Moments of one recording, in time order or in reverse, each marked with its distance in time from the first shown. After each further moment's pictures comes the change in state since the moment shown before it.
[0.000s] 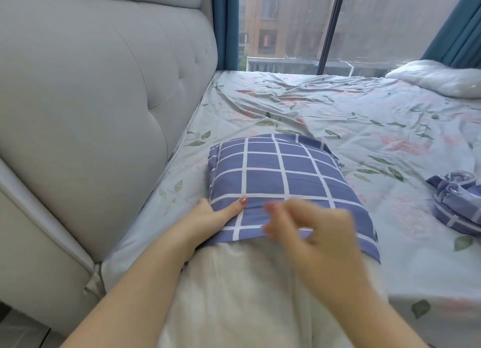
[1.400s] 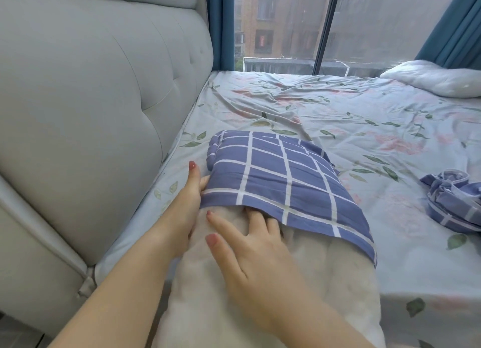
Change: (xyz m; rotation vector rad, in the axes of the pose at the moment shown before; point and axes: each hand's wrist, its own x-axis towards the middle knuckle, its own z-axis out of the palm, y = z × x) left_hand -0.009 0.016 -0.009 -0.455 -0.045 0.196; right_hand -0.013 -0.024 0.040 -0.316 -0.556 0.156
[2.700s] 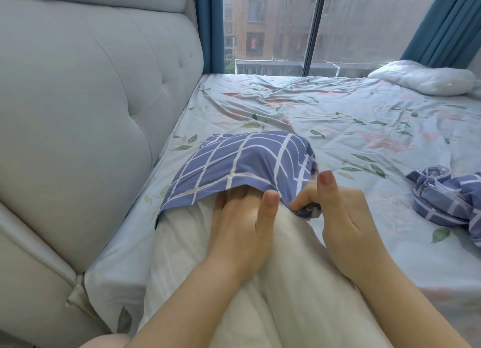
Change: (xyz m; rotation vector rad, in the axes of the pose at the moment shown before) left_hand -0.039 -0.015 0.083 0.553 0.123 0.785; right_hand 0.001 0.079 -0.063 0.524 0.553 -0.242
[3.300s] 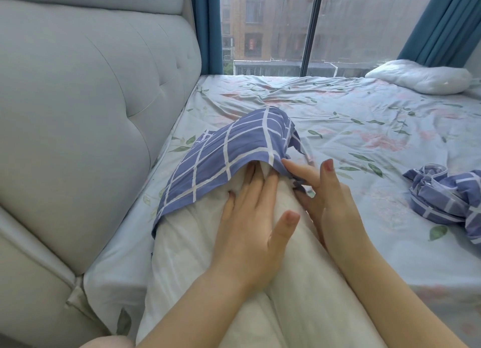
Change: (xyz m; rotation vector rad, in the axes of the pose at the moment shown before) left_hand -0.004 0.006 0.005 0.153 -0.191 0.092; right_hand 0.008 0.009 0.008 0.448 0.068 0.352
